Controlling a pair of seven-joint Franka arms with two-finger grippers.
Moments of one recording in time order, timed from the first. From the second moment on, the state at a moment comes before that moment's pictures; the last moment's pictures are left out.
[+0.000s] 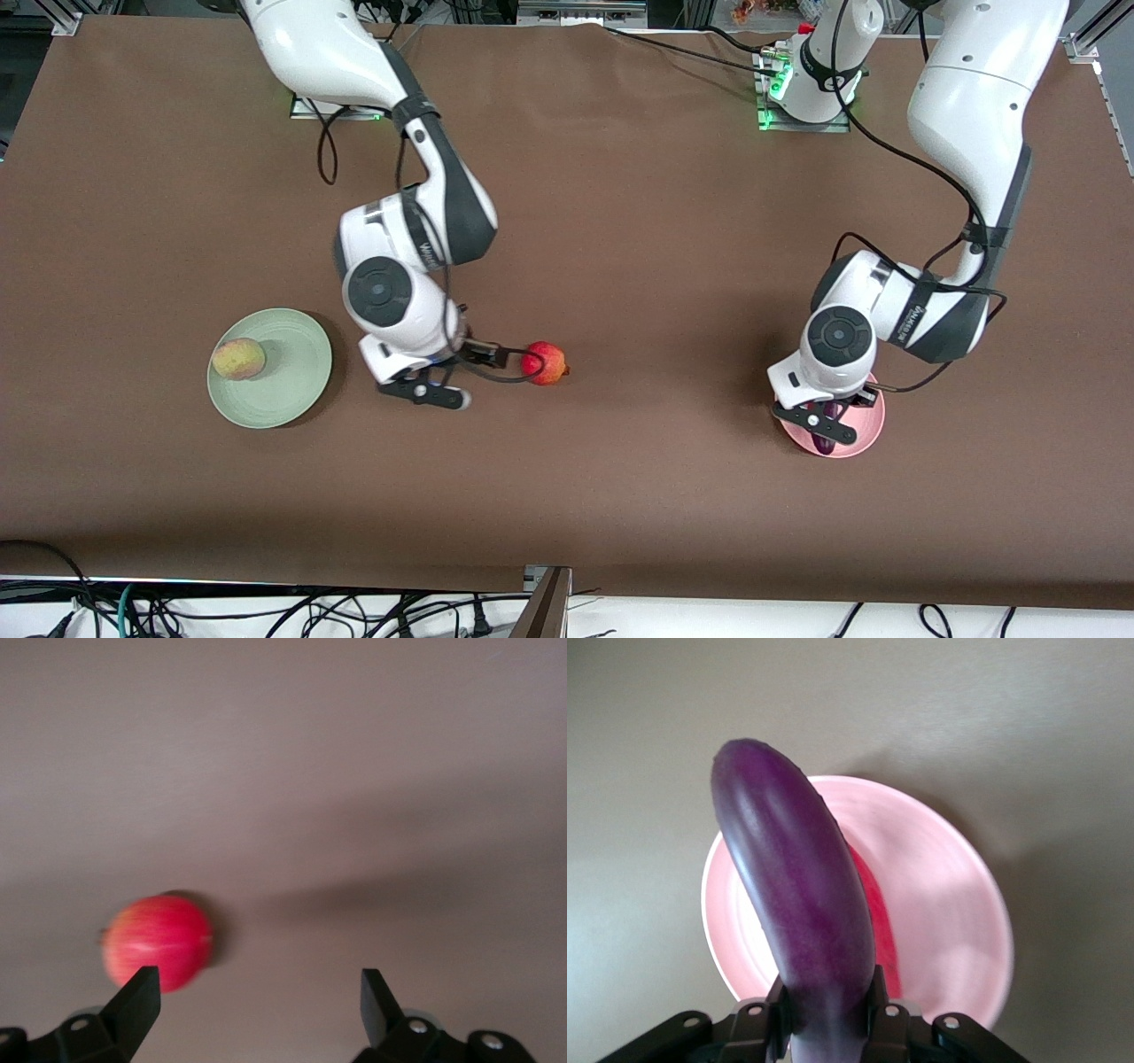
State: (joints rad) left arm 0.03 0.72 -0.28 -1.55 0.61 2.08 -0.08; right arm 0.73 0.79 -0.31 -1.21 0.35 1.98 0.61
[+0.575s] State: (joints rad) left arm 0.05 0.74 -0.29 -1.51 0.61 2.11 -0.05; right arm 0.76 0.89 -0.24 -1.22 0.35 2.17 0.71
